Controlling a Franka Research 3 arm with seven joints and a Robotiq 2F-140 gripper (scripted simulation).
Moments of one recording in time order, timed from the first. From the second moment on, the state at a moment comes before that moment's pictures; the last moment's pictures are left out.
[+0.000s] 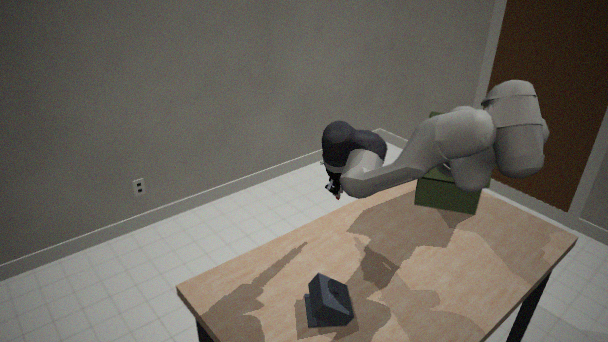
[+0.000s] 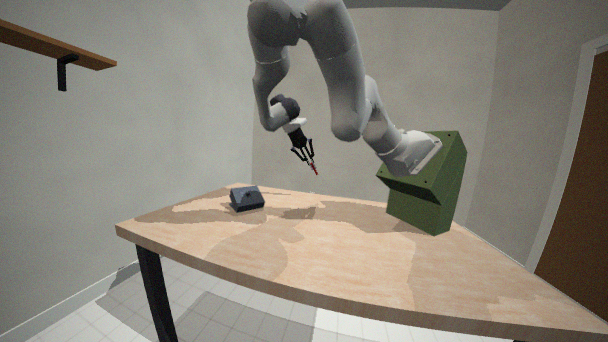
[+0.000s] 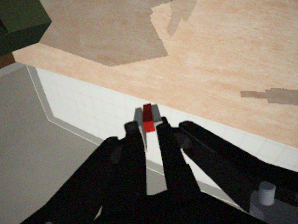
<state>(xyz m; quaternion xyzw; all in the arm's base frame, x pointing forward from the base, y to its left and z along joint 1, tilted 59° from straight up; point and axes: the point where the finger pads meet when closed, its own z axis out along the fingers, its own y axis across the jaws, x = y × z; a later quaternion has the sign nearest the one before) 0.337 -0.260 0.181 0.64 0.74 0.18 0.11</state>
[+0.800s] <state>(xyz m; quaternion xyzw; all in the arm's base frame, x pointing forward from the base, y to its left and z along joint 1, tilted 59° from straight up) 0.337 -0.300 0.211 0.45 0.88 0.03 0.17</state>
